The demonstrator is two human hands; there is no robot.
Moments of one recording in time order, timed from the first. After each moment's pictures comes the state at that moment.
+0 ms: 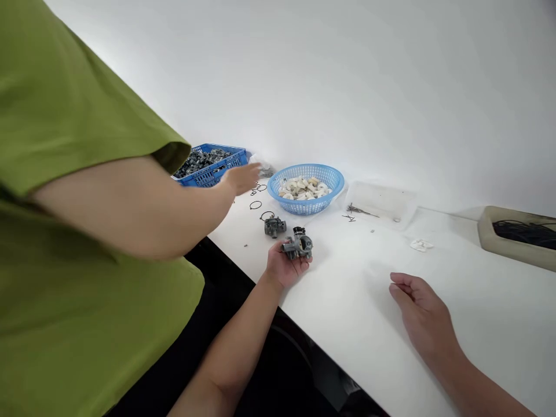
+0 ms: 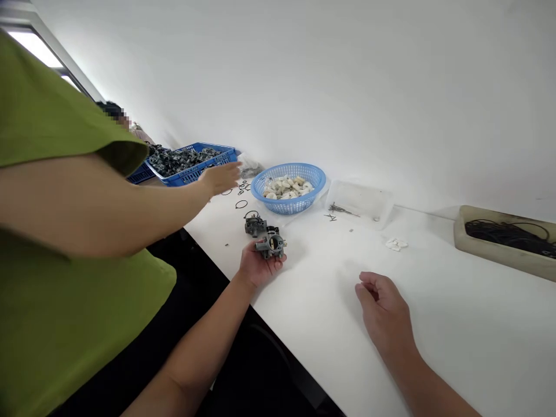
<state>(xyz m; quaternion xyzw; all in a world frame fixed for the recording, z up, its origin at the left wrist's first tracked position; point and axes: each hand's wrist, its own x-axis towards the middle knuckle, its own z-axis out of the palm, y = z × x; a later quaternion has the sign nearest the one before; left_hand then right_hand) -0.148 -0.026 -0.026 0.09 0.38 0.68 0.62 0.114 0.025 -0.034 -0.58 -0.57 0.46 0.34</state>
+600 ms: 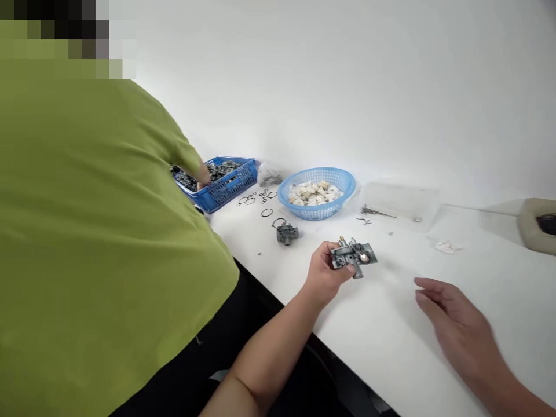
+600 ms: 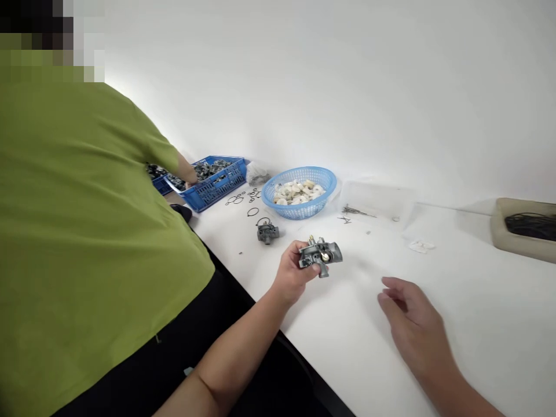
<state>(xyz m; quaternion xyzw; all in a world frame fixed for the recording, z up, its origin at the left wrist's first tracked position) -0.090 -0.014 -0.021 0.41 0.42 0.69 0.42 0.120 0.034 -0.059 -0.55 -0.57 0.48 0.38</state>
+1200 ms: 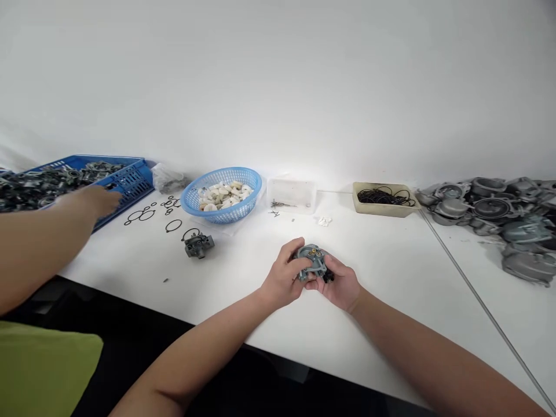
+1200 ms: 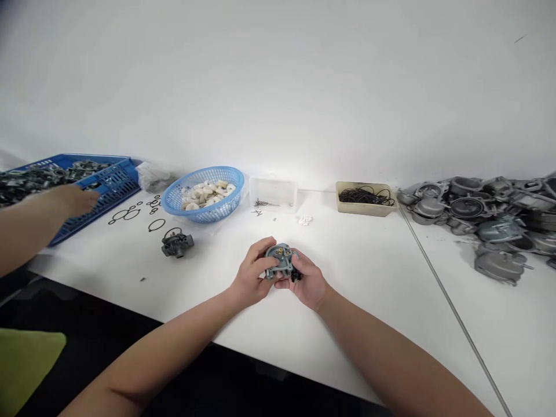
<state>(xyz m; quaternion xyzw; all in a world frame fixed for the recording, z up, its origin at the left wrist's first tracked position) -0.039 0.024 -0.042 0.80 0.32 0.50 0.05 0.126 0.044 -0.046 -0.19 -0.38 0.82 0.38</state>
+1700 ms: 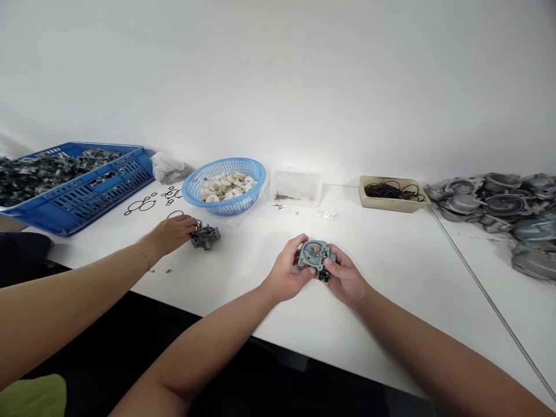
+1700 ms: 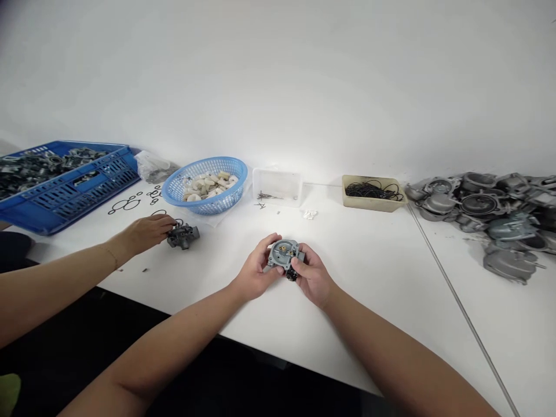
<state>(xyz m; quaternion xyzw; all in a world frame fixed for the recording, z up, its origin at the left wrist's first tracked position) -0.040 0.014 -0.051 0.63 0.39 0.50 0.45 0.128 0.038 -0.049 -0.19 -0.37 0.80 0.43</state>
